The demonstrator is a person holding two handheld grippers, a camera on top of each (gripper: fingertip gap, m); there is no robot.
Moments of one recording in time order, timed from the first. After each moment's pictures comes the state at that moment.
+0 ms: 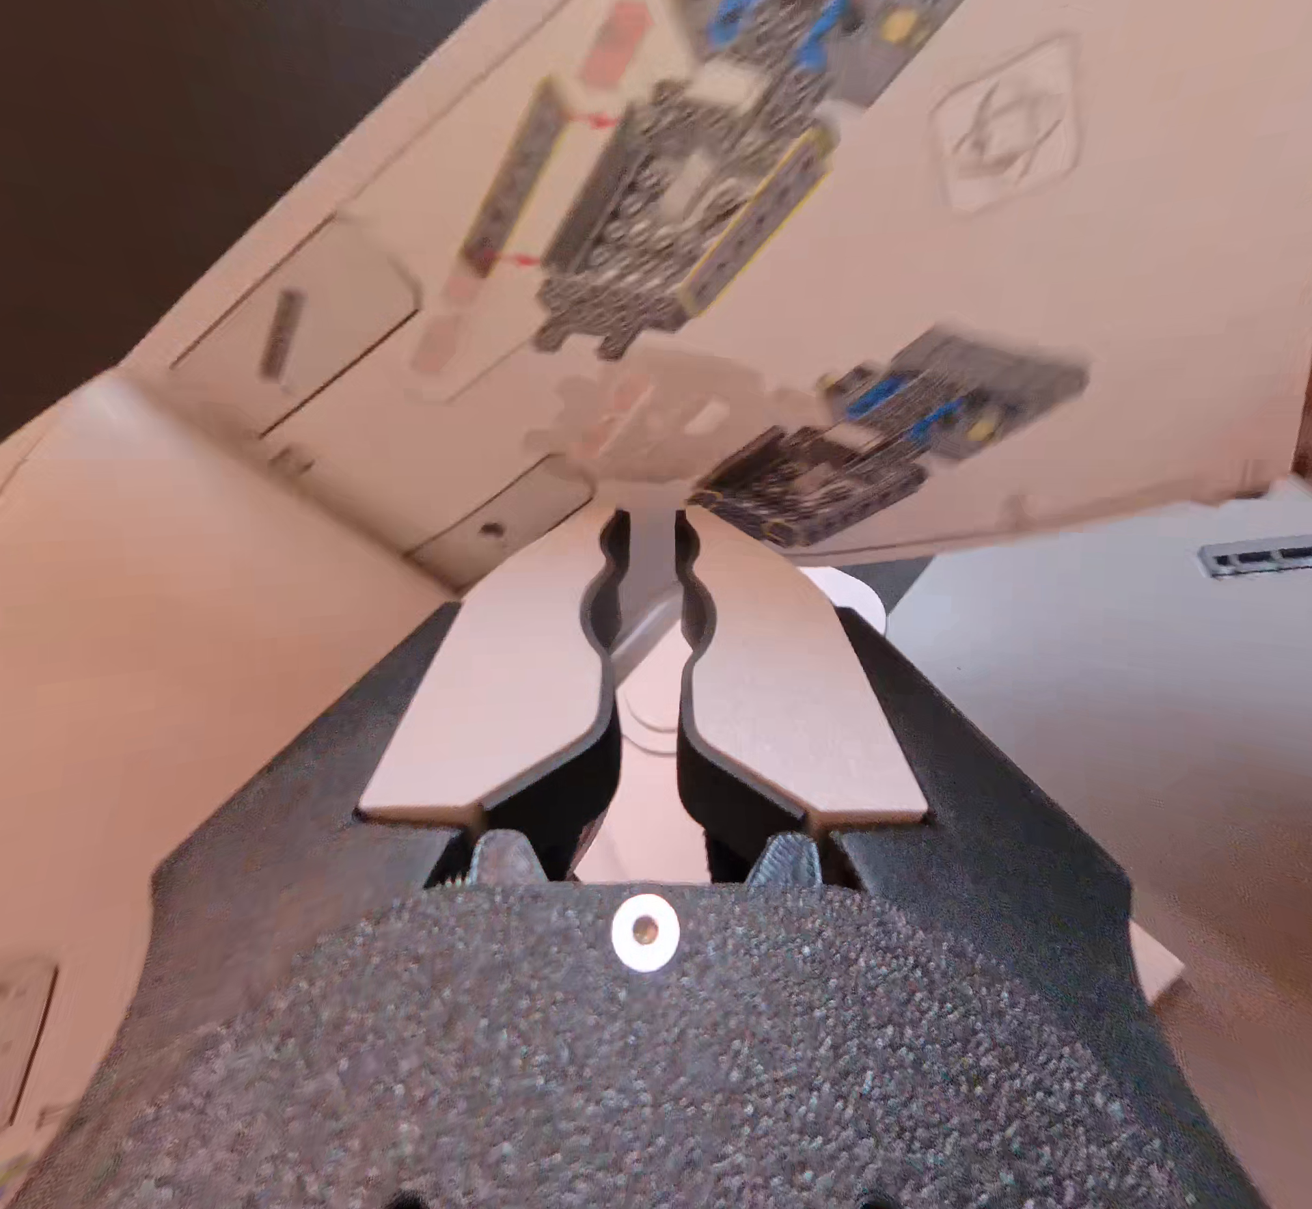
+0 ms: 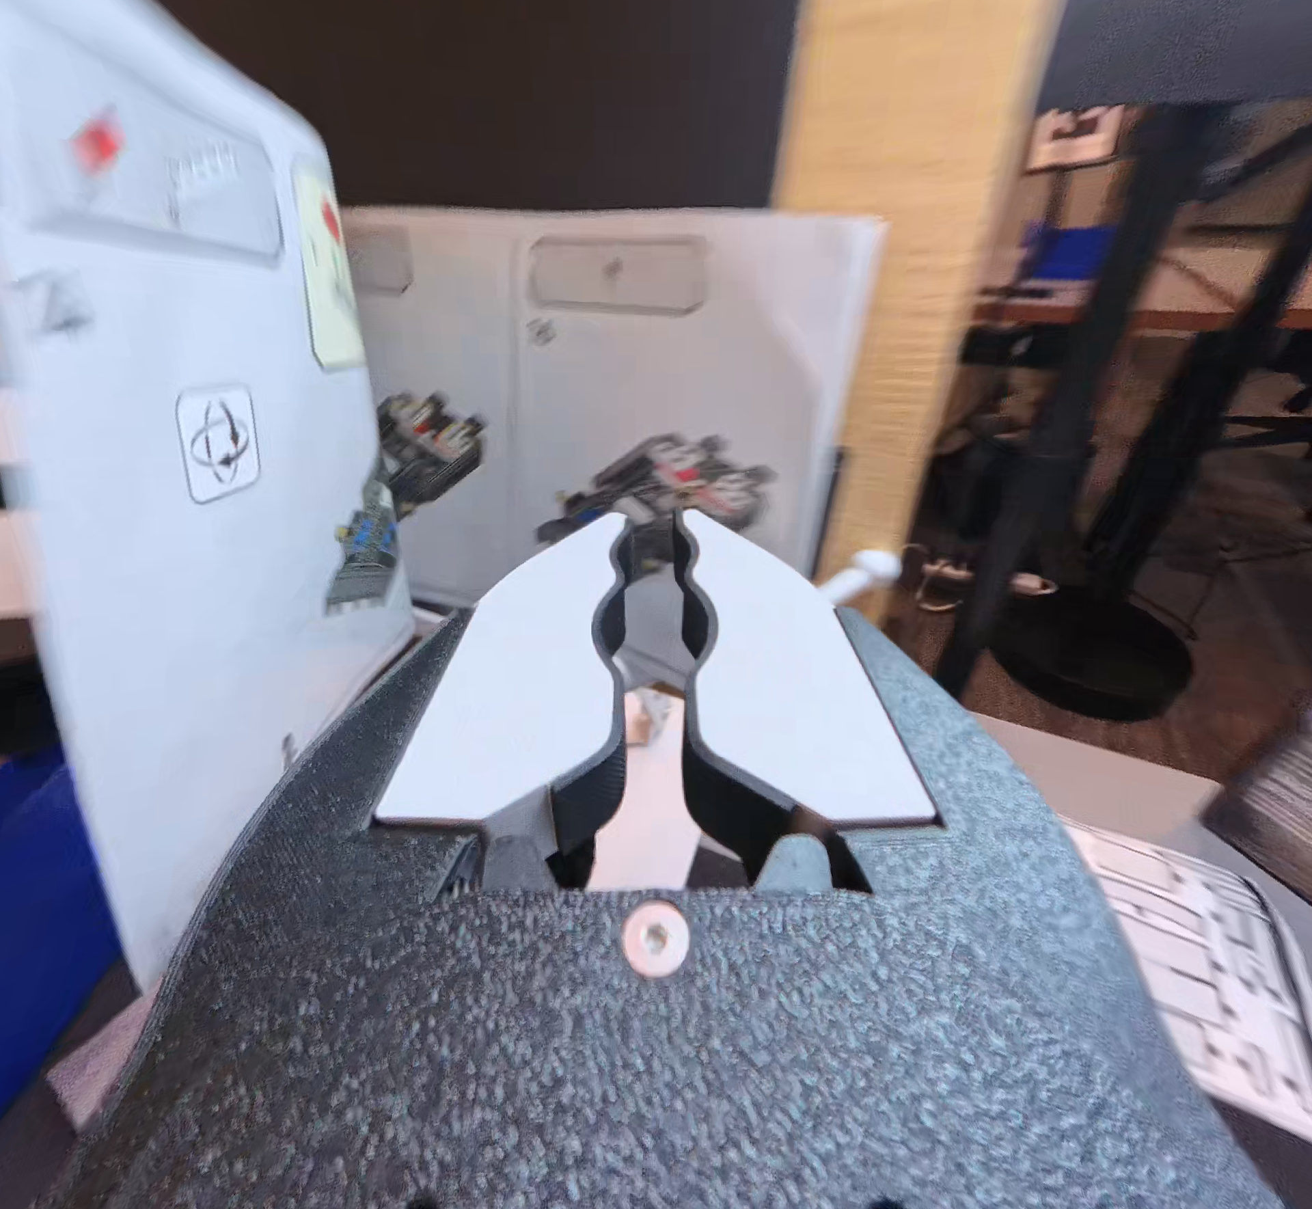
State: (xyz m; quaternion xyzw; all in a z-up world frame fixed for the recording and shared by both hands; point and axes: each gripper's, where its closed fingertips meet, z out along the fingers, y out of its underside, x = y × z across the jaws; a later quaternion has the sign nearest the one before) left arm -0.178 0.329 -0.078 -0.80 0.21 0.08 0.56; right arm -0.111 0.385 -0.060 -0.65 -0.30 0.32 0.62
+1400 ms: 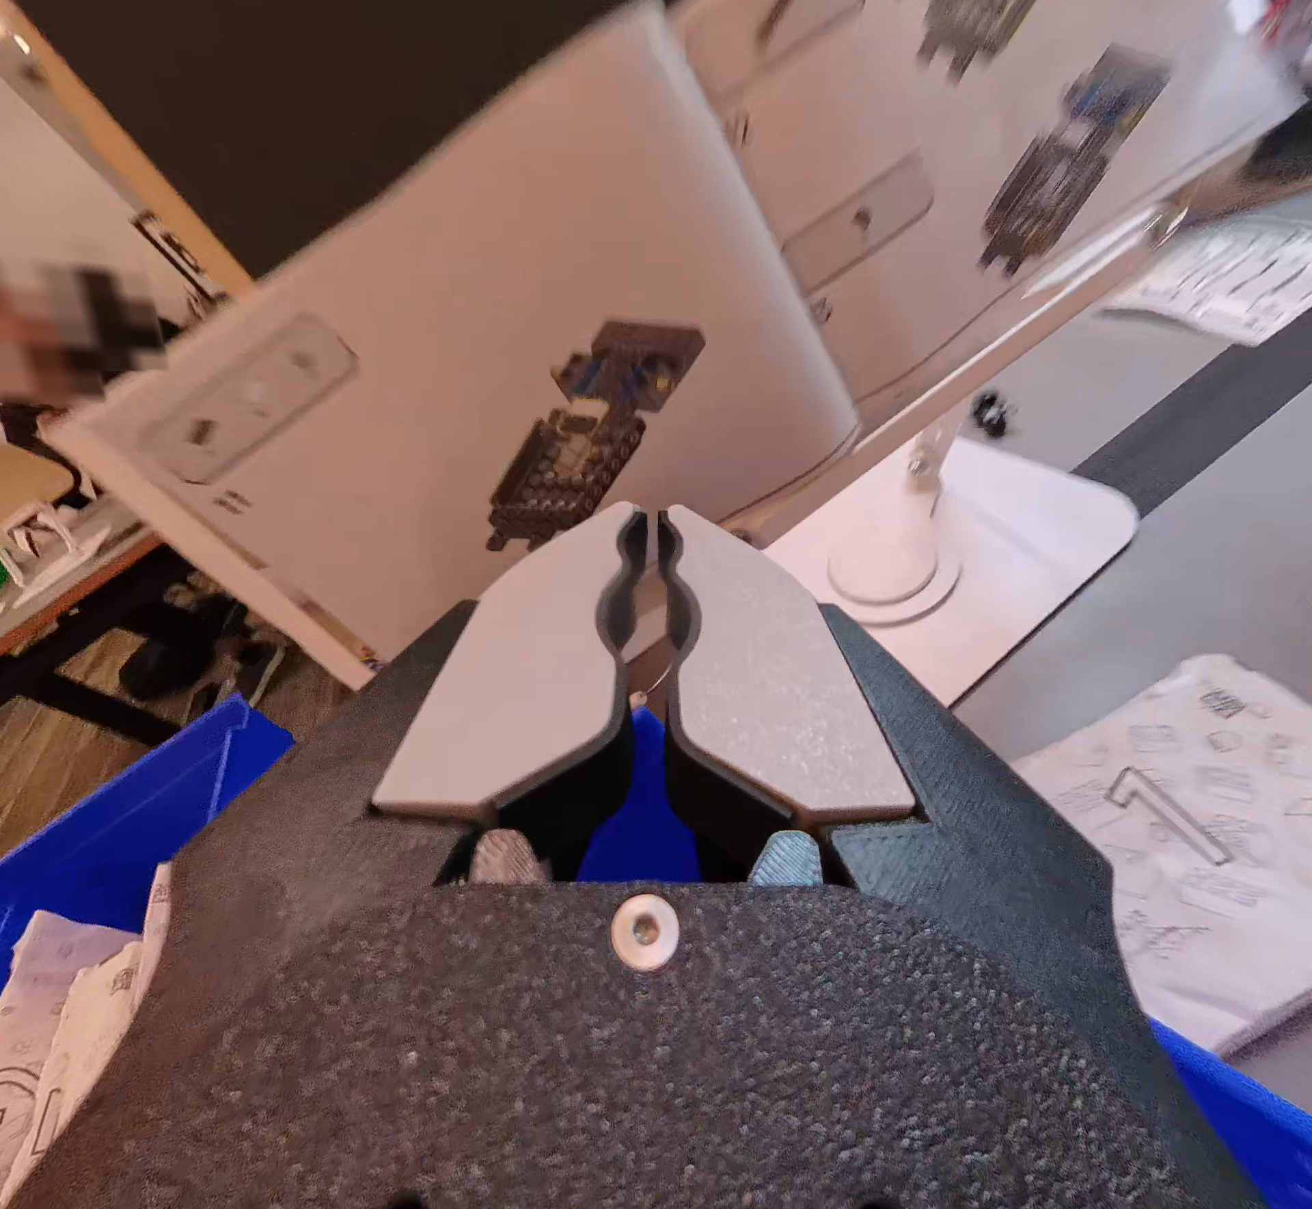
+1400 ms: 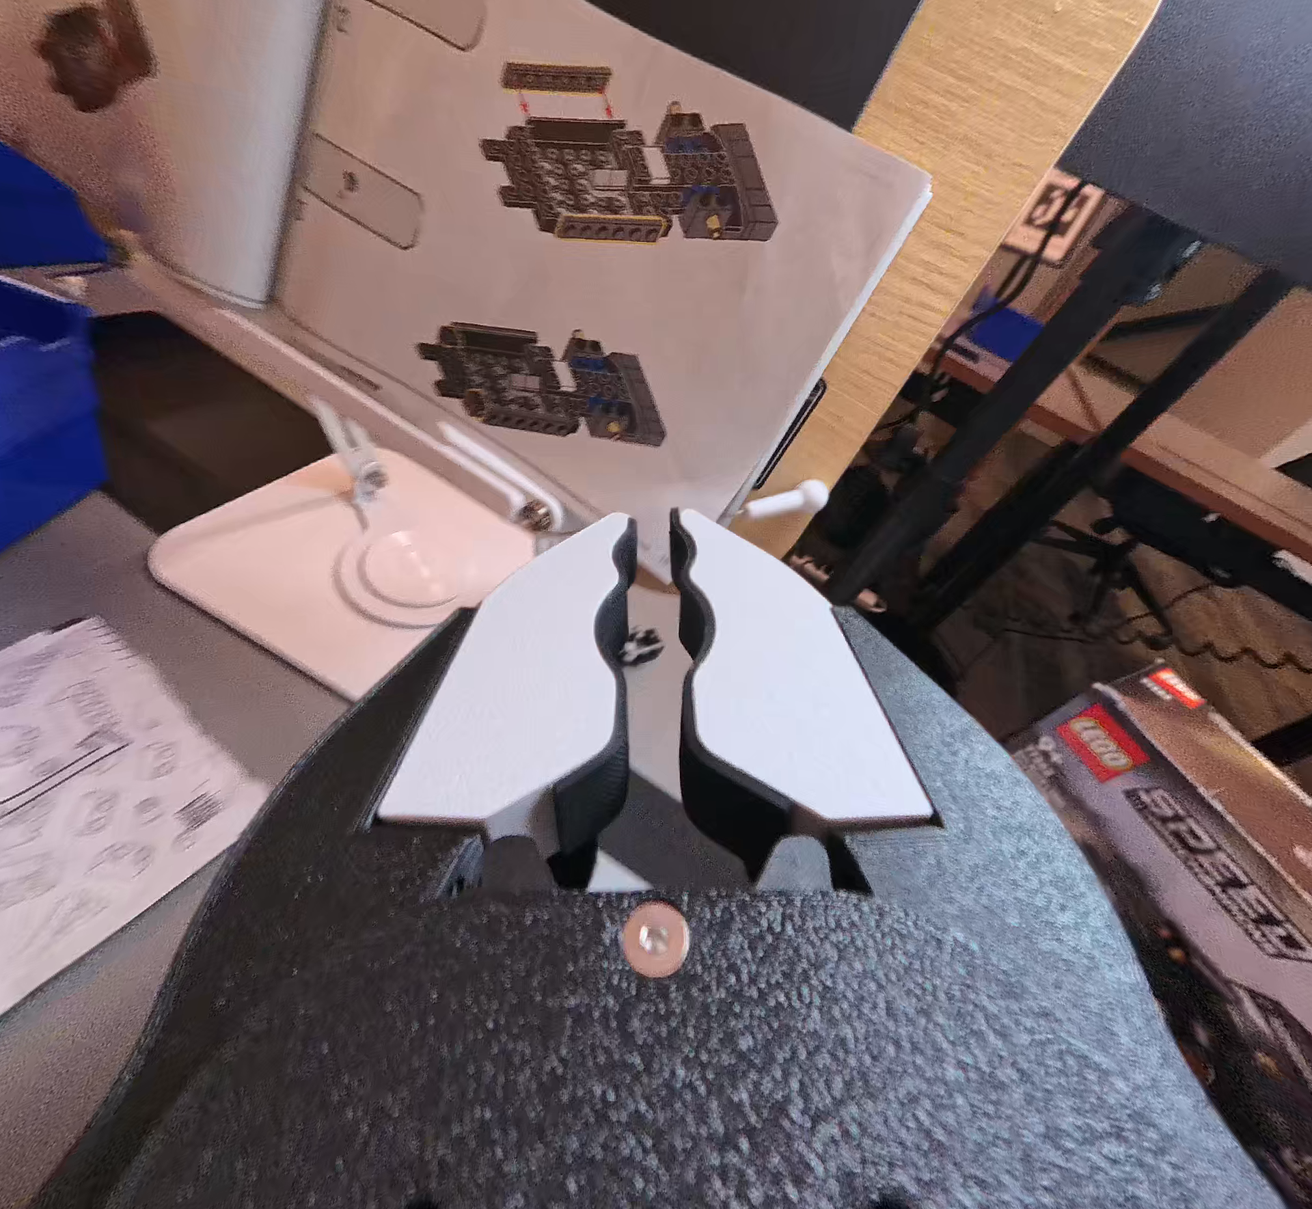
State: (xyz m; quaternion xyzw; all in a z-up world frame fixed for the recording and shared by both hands) left arm -0.291 0.256 -0.075 -0.76 0.13 0.17 0.61; right arm -0.083 0.370 -0.082 -0.61 -0.45 0.18 0.63
